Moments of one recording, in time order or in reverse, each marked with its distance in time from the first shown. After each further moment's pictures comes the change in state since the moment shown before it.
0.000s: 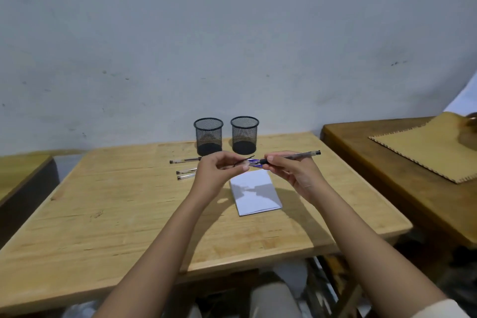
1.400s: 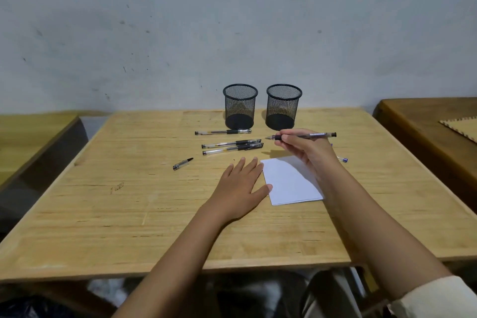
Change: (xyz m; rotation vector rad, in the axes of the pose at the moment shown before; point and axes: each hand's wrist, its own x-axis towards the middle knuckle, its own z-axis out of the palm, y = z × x) left_hand -0.007 -0.076 -0.019 1.105 -0.408 -0.150; right_hand 0.081 0.061 0.010 -0.036 -0.021 0.052
